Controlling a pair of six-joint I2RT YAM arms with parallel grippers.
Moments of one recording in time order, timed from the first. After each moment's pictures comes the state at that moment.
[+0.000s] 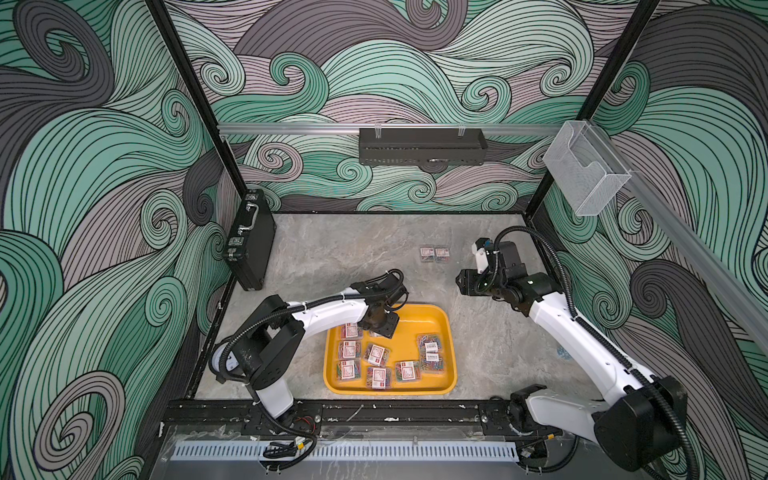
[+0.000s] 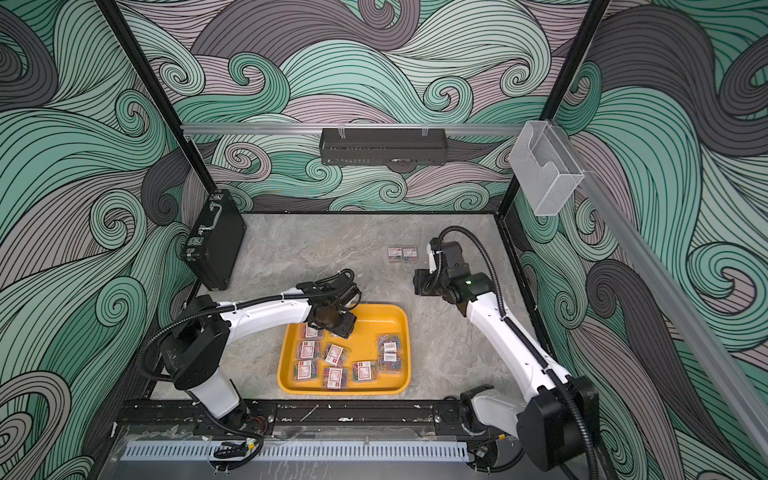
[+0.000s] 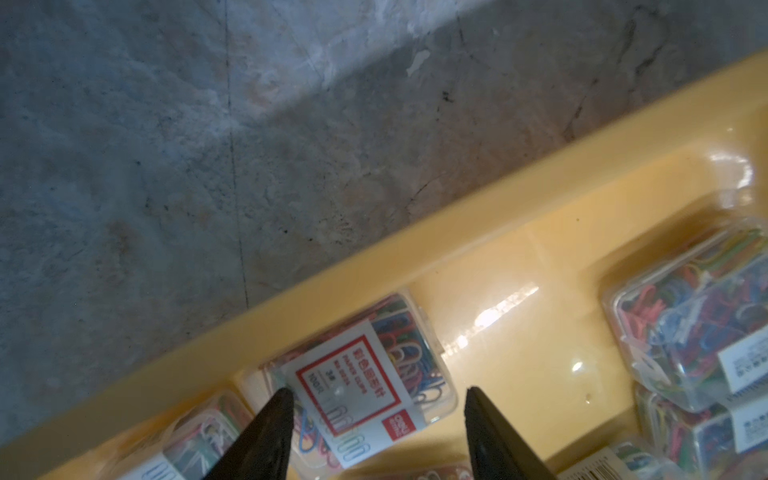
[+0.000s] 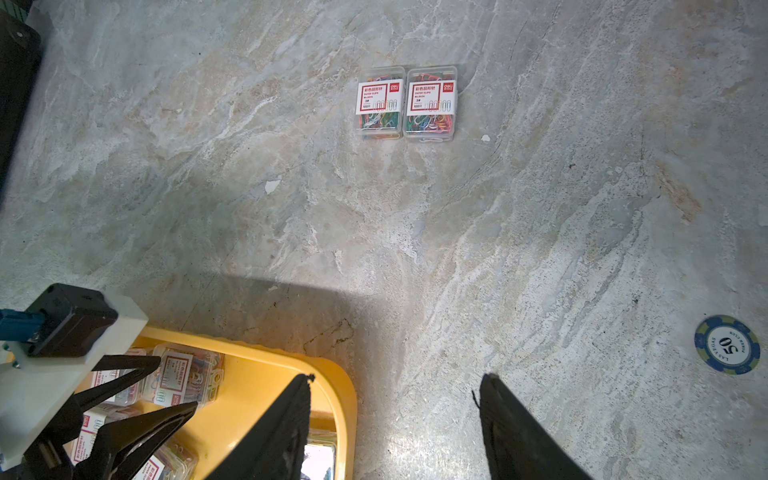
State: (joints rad) left arm -0.83 1.69 1.08 -0.69 -0.05 -0.41; right arm 0.34 1.21 1.01 -0.68 -0.02 0.26
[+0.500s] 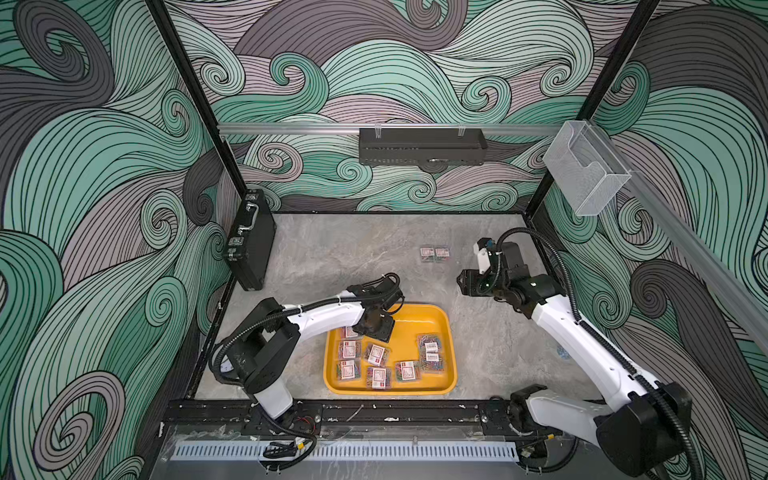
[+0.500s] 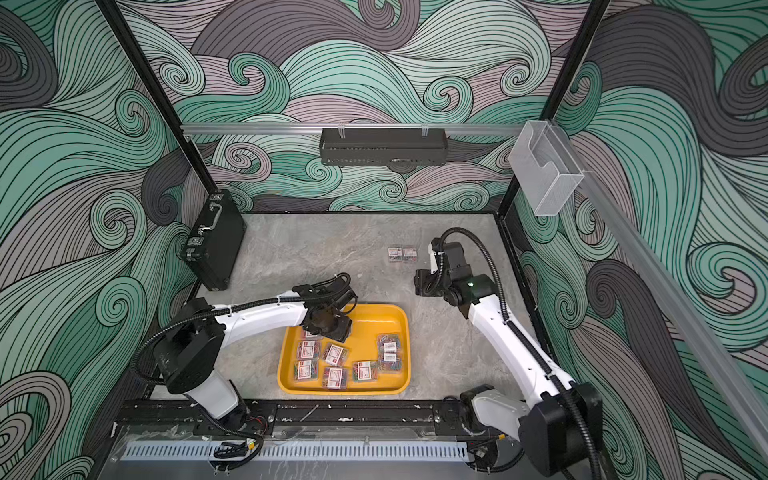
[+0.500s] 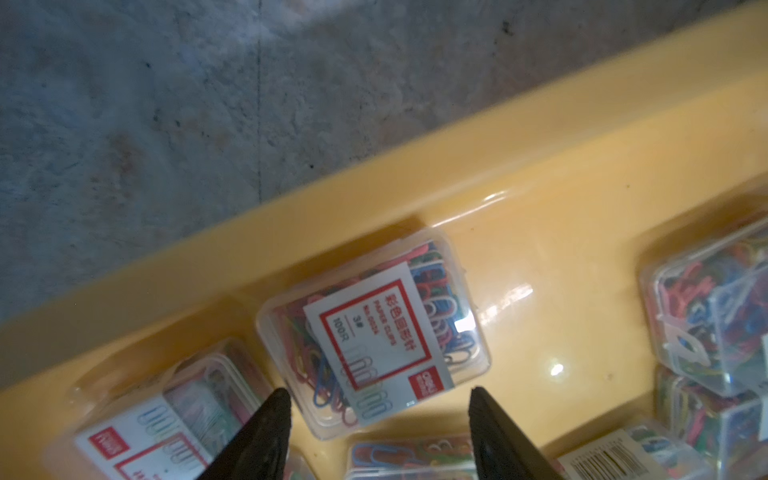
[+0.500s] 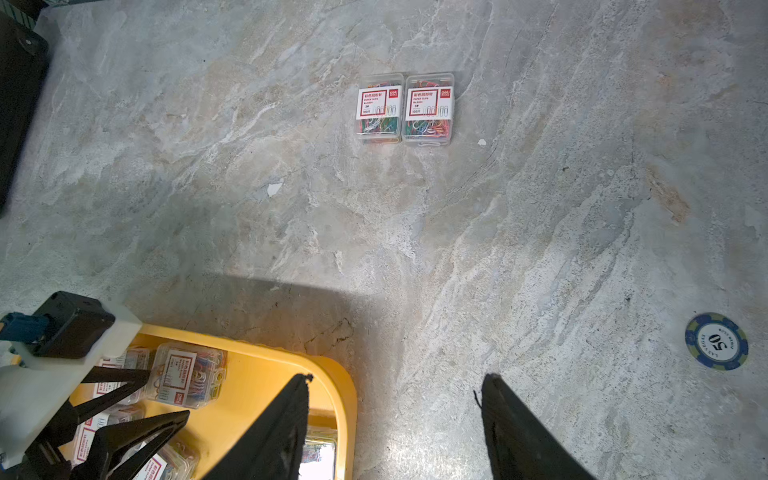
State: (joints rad) left arm -0.83 1.67 1.03 -0.72 -0.02 -0.48; right arm 0.34 1.18 1.00 -0.69 -0.01 0.26
